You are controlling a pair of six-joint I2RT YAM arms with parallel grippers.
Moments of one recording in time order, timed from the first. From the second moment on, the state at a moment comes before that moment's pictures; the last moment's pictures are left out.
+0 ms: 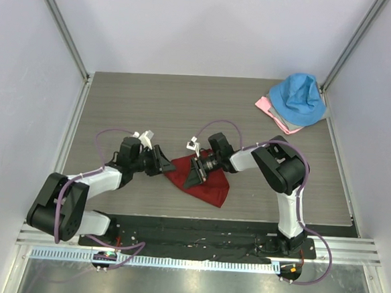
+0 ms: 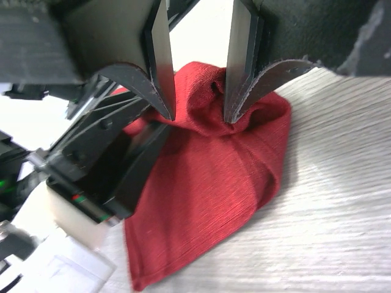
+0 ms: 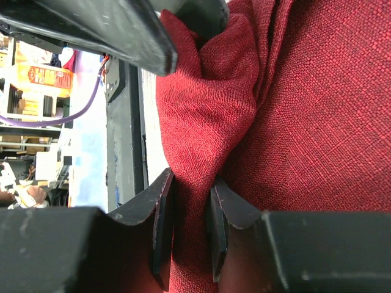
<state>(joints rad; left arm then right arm) -0.32 1.33 0.43 0.24 0.50 -0.72 0.65 2.06 0.96 0.30 -1.10 0.27</state>
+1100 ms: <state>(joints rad) -0.32 1.20 0.37 0.20 0.38 -0.69 0.64 2.07 1.00 0.23 -1.09 0.24</state>
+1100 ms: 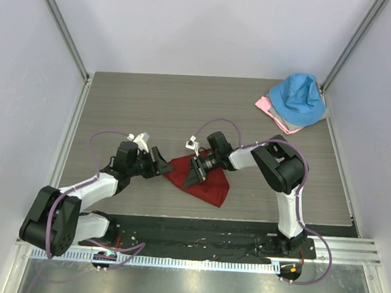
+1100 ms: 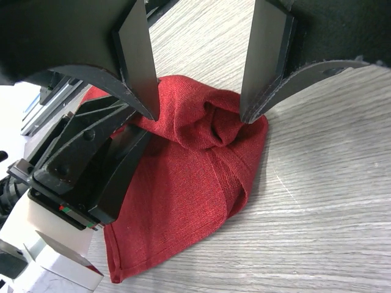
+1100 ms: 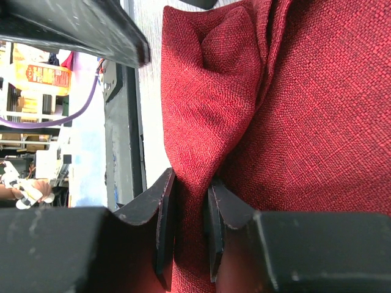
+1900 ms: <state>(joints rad) -0.32 1.36 0.40 0.24 0.44 -0.68 0.65 1.97 1.02 0.08 -0.92 0.20</state>
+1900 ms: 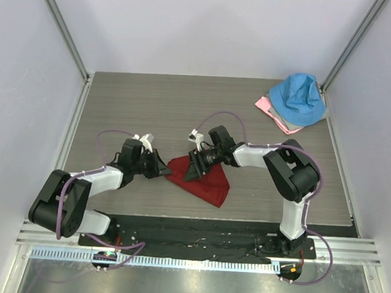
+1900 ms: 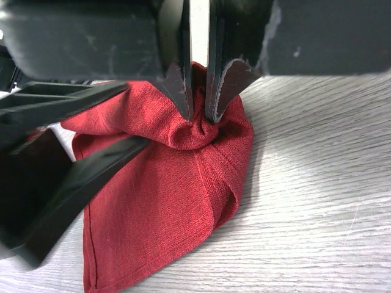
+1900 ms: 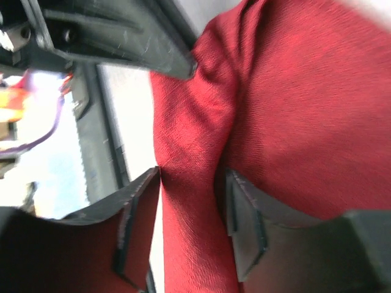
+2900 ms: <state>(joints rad) -0.32 1.46 0.62 -0.13 0.44 -0.69 1.16 1.67 0.90 -0.04 0.23 -0.19</state>
